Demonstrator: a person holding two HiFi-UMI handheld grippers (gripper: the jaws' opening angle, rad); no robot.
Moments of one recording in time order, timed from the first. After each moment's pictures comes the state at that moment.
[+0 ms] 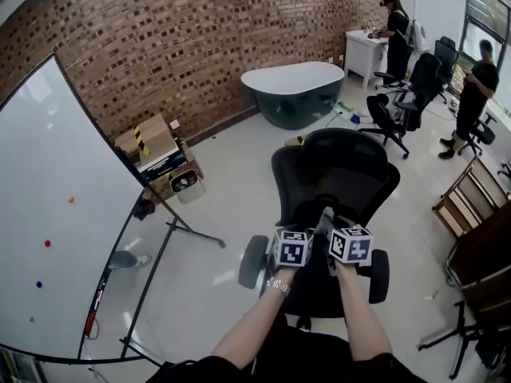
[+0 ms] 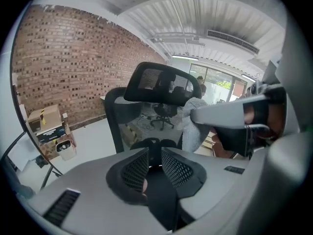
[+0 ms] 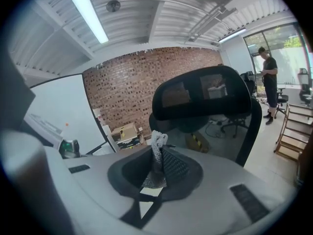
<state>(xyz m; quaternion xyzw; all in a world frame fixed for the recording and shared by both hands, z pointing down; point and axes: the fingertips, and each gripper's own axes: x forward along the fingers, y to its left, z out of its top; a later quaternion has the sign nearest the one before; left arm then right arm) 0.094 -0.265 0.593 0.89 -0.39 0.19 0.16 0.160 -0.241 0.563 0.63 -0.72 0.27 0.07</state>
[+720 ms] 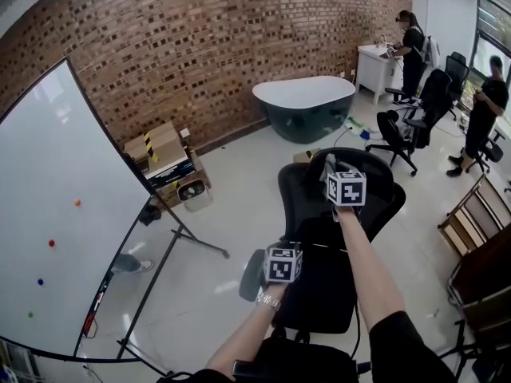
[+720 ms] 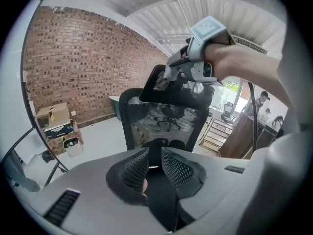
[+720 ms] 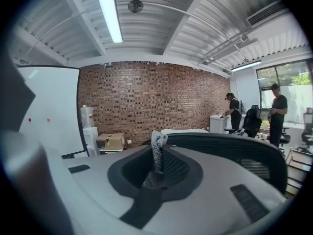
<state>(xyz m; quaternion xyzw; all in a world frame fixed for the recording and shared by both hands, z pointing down) 0.053 -0.276 0.601 0.86 -0.43 0.19 0.18 0.207 -0.419 0.452 0.67 -0.72 0.12 0.12</state>
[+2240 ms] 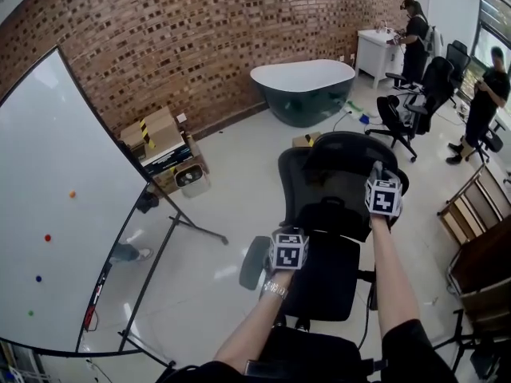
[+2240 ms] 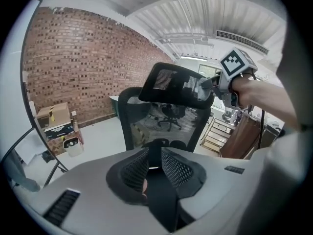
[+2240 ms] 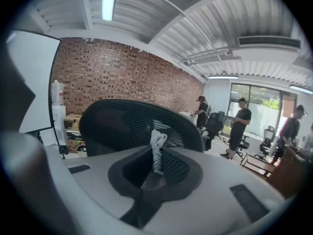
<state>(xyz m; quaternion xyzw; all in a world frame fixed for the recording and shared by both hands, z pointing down) 0.063 -0.285 0.600 0.86 -0.43 0.19 0.18 0.338 -0.342 0.486 0.78 -0.59 0.10 0.19</state>
